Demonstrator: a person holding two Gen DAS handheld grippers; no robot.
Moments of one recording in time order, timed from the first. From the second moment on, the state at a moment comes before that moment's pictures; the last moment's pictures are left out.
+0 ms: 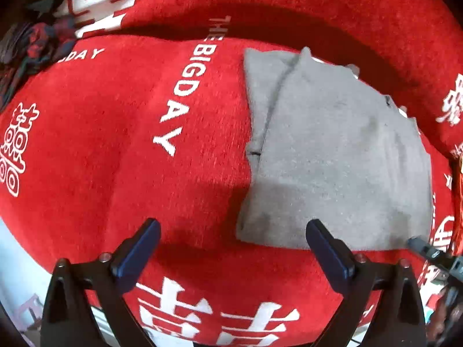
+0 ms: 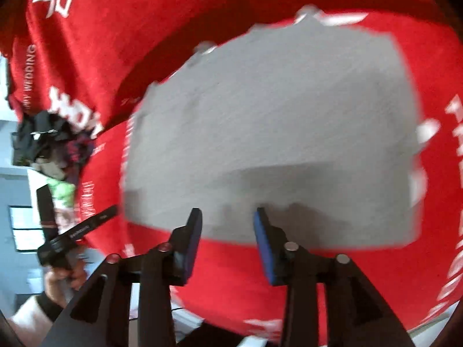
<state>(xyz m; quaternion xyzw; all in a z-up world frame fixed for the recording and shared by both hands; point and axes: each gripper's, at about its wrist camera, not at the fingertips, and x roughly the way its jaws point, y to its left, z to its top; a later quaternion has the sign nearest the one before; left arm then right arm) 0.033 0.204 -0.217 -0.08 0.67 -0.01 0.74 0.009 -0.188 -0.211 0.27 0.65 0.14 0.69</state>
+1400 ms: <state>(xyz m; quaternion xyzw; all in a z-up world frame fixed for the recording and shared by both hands) 0.117 0.189 -0.204 -0.05 0.63 -0.14 0.76 0.030 -0.197 -0.189 0.29 0.62 0.00 0.73</state>
